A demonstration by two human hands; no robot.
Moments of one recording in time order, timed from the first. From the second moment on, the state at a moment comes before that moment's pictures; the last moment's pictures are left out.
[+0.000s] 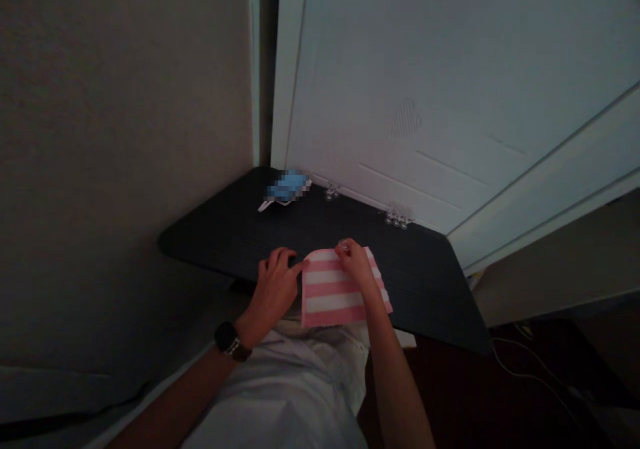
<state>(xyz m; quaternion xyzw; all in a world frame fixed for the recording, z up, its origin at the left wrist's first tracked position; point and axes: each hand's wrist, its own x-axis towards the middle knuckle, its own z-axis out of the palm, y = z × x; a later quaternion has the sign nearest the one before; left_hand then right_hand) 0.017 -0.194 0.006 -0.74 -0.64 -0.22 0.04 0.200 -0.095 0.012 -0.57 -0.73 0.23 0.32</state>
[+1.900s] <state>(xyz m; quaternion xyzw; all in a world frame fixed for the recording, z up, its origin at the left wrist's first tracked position) 0.003 -0.186 -0.006 -0.75 -0.59 -0.31 0.01 0.164 -0.132 0.024 -0.54 -0.74 0.20 0.36</state>
